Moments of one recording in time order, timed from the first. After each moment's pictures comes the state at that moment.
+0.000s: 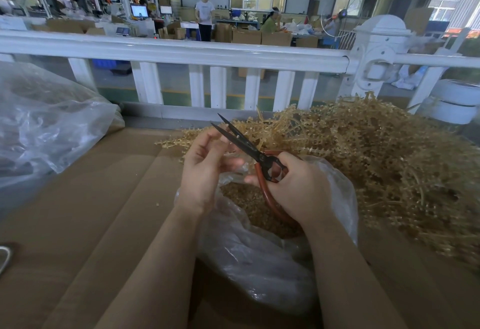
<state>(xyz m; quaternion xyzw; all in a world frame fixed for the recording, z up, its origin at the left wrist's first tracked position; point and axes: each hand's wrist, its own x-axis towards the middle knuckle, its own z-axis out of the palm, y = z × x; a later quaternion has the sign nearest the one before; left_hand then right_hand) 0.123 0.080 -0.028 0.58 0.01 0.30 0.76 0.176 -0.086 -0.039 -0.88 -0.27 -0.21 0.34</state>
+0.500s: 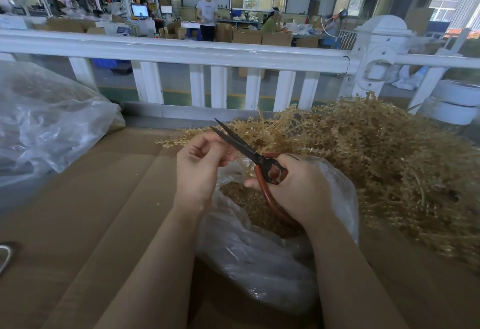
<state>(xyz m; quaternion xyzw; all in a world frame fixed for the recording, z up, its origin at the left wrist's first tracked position) 0.123 0.082 -0.026 0.59 0.03 0.35 0.73 0.177 -0.088 -0.038 -0.87 -0.30 -0.18 0.36</state>
